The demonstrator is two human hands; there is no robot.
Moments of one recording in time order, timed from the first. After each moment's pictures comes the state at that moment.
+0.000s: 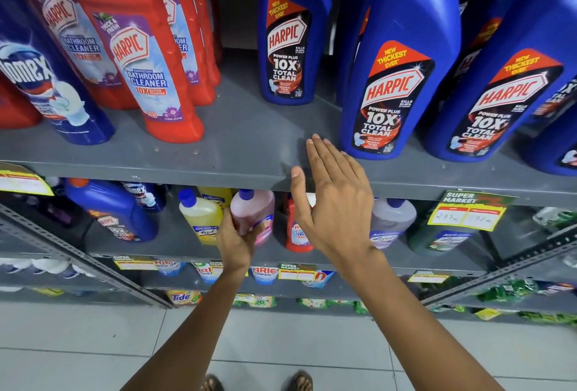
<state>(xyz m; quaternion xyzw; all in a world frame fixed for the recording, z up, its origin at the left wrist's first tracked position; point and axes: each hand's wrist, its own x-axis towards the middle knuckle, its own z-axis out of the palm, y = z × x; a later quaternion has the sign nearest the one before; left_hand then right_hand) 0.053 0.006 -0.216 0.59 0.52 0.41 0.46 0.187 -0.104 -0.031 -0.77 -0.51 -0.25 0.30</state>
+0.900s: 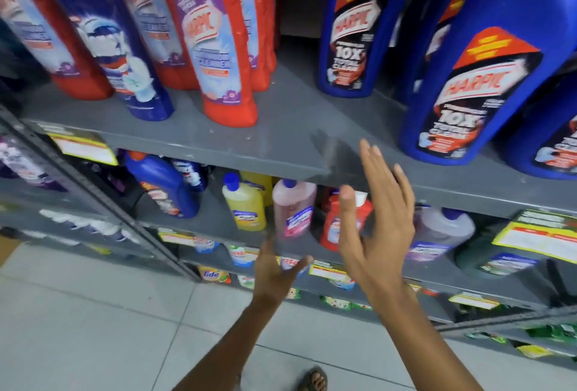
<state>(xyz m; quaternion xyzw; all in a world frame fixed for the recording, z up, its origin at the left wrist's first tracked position) 0.010 -0.056 -0.235 0.62 0.54 0.30 0.49 0.159 -0.112 -0.064 -0.64 -0.53 -0.17 0.52</state>
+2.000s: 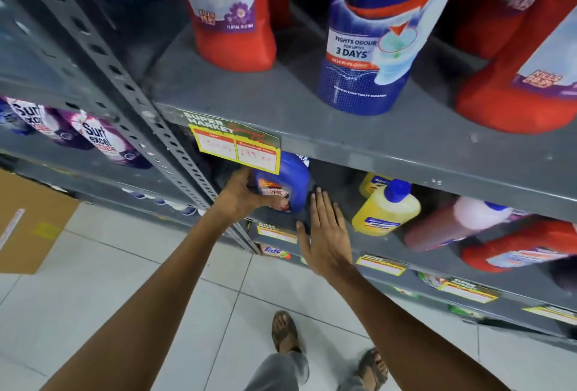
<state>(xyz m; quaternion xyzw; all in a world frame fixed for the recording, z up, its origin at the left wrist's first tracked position) -0.241 0.254 -0.238 0.61 0.52 0.21 0.56 -0.071 0.104 -0.325 -0.77 -0.61 0.06 0.14</state>
